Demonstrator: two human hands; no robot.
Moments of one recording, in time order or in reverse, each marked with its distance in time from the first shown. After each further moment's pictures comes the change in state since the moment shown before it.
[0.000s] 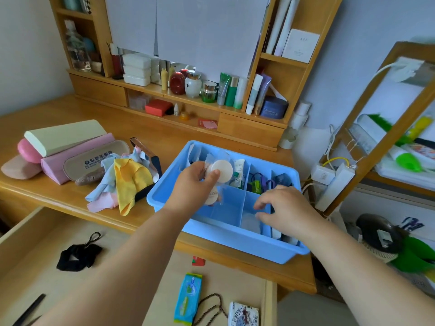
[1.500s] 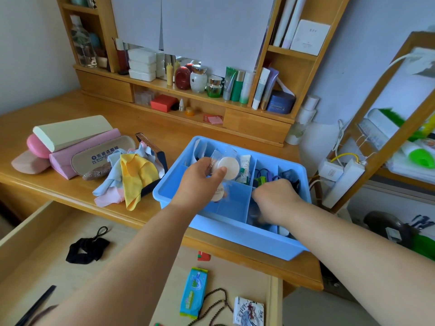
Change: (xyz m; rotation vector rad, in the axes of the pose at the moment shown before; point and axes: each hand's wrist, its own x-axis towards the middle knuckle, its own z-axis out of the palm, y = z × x) left_hand 0.003 -0.005 0.002 0.031 0.011 0.009; right_hand 0.036 -0.024 0.011 -0.592 -0.294 -0.120
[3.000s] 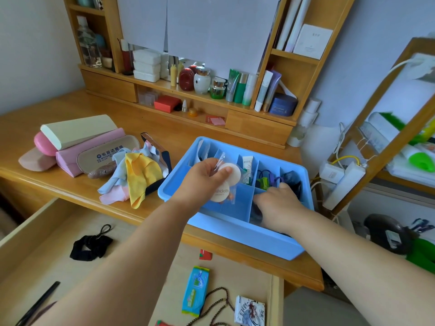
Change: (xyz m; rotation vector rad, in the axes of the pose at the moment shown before) left_hand -0.004 0.005 -0.008 -0.200 -0.168 -0.013; right_hand -0.005 -0.002 0.017 0.190 0.102 0.021
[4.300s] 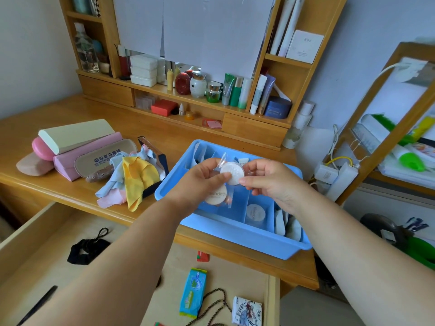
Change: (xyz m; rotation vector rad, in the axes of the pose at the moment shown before) left_hand 0.001 0.001 -0.004 -0.133 -0.210 0.049; right_hand -0.009 -0.003 -0.057 1.550 0.110 0.192
